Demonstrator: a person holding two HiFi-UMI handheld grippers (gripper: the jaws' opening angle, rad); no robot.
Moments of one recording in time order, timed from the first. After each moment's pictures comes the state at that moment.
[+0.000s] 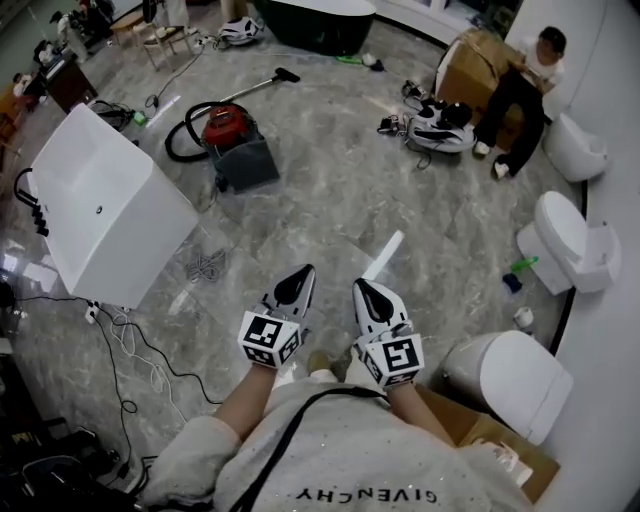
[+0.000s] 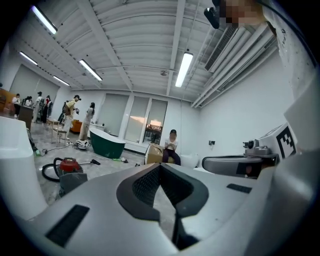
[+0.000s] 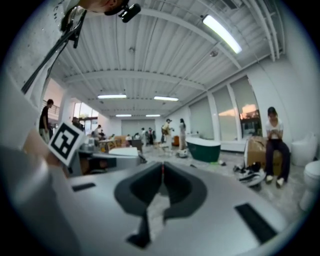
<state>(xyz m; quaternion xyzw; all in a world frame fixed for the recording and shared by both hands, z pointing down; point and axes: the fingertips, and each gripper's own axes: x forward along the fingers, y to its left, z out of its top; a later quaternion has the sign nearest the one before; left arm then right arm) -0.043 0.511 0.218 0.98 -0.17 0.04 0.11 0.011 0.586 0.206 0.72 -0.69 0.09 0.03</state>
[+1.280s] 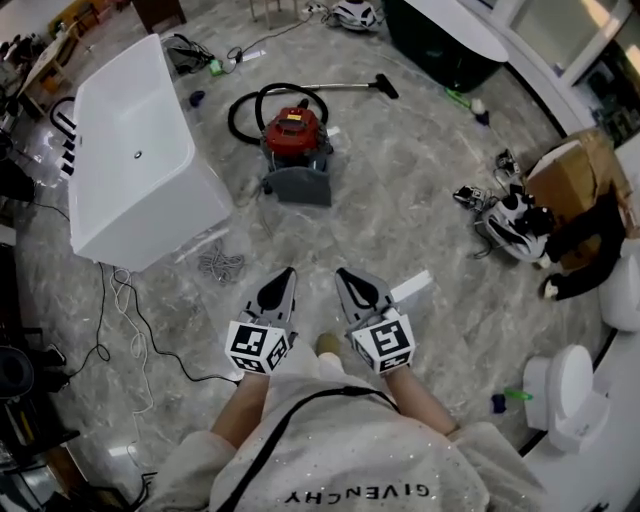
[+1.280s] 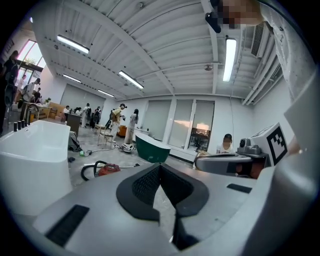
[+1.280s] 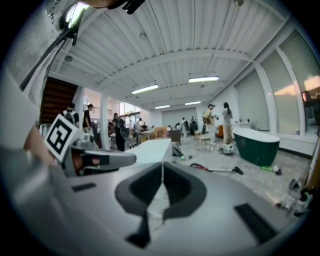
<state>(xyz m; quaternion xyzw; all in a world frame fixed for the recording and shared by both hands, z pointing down) -0.004 0.222 0.246 0.89 -0.43 0.03 0.14 0.082 0.242 0.240 0.49 -0.86 0.10 0.08</state>
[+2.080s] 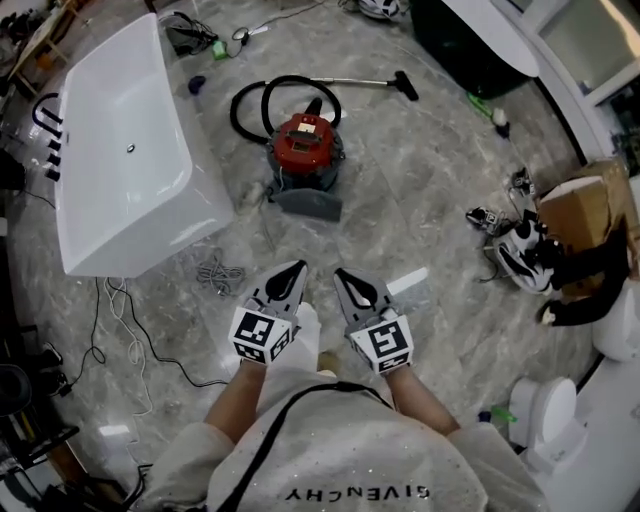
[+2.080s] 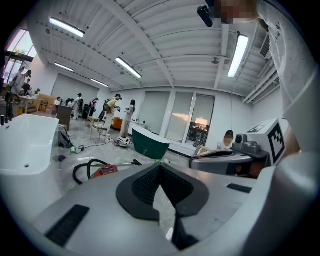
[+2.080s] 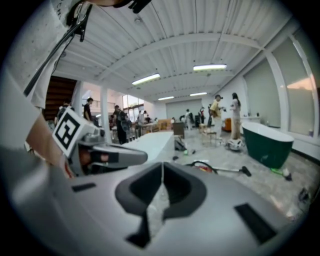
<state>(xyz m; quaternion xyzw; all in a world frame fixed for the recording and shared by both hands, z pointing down) 0.002 0.039 0.279 0.91 -0.38 0.07 0.17 0.057 0.064 0.272 0.45 -0.87 0.12 0.13</state>
